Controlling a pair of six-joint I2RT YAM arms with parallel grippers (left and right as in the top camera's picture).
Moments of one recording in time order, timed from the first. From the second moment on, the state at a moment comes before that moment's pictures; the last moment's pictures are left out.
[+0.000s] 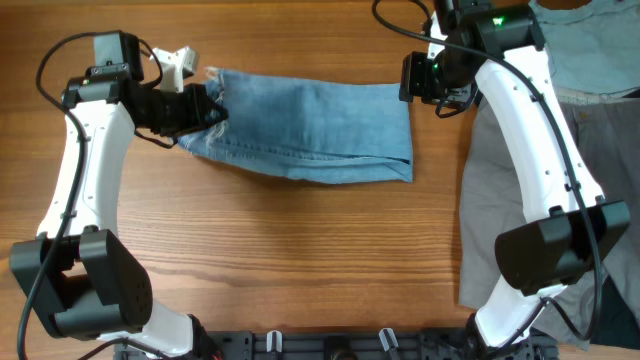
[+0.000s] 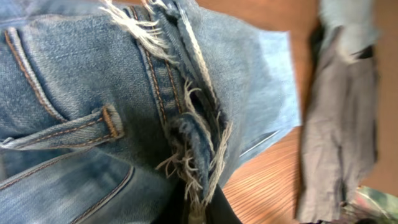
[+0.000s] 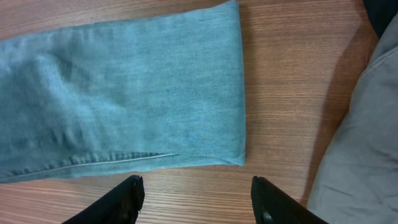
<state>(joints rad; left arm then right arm) 0.12 1.73 1.46 -0.99 0.64 -0.02 0.23 1.92 1.99 -1.36 -0.10 0.32</state>
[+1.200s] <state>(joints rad) 0.09 2.06 1.44 -0.93 0.47 -0.03 0.23 1.92 1.99 -1.36 -0.10 0.31</state>
